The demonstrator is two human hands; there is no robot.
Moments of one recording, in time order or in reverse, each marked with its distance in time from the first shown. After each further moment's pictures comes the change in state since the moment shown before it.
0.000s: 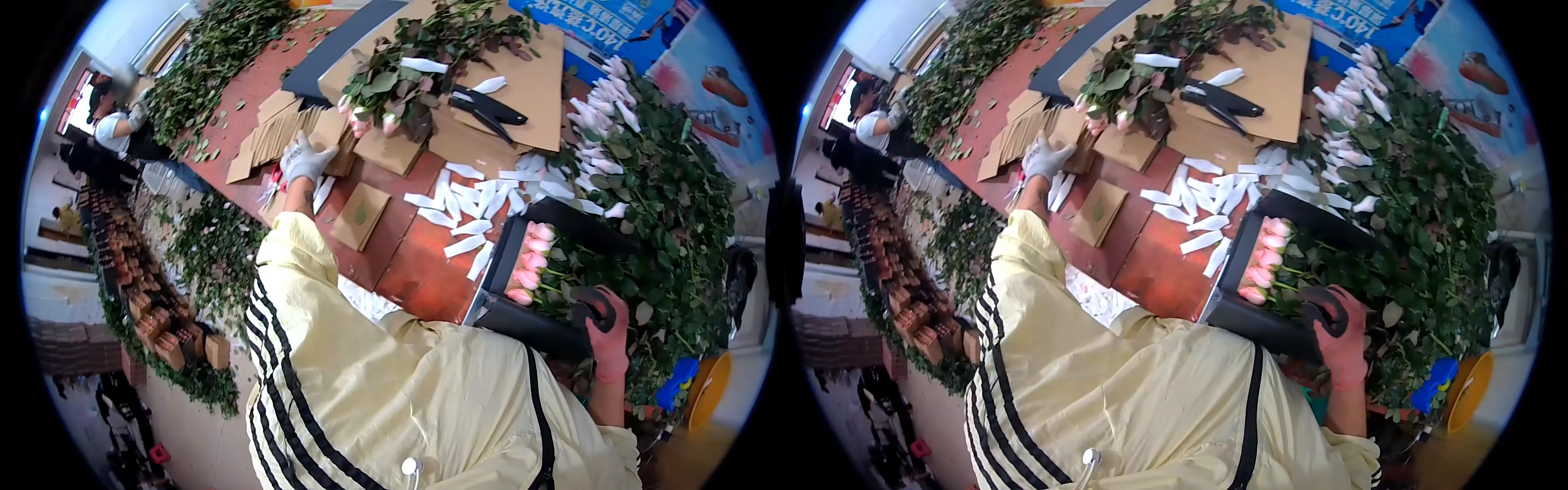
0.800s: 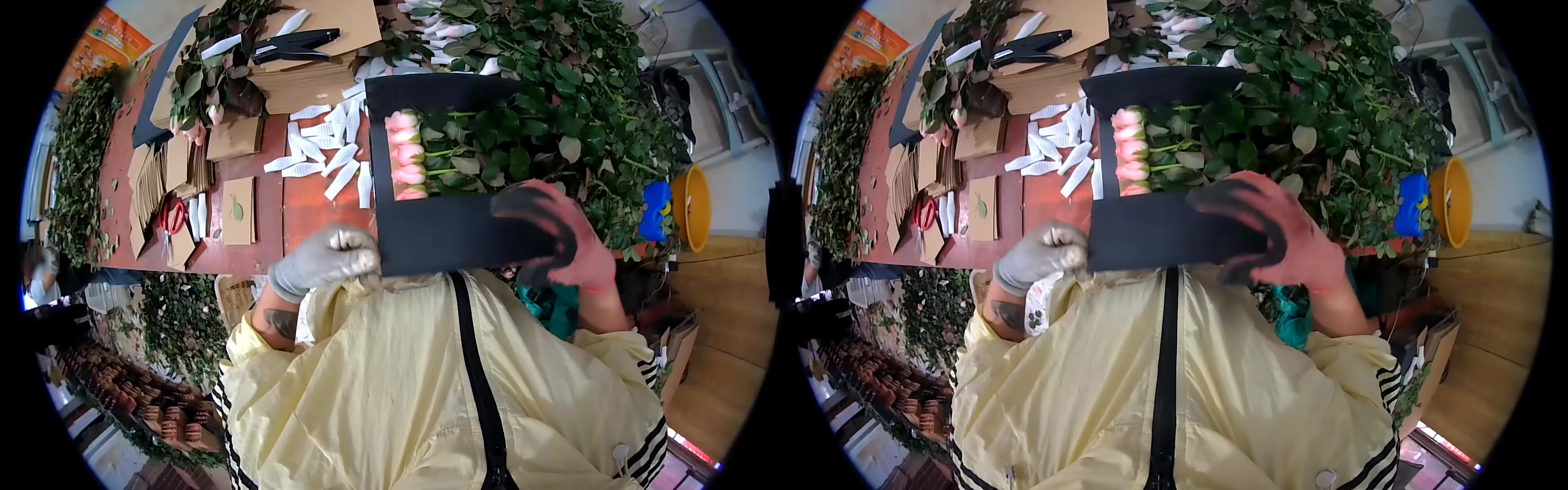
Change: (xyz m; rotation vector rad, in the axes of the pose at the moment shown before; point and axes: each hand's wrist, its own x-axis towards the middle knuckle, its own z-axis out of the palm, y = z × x) left_hand -0.286 0.117 -0.067 -1.068 -1.782 0.648; right_hand -0.045 -0.051 -0.043 0.618 -0.222 -0.169
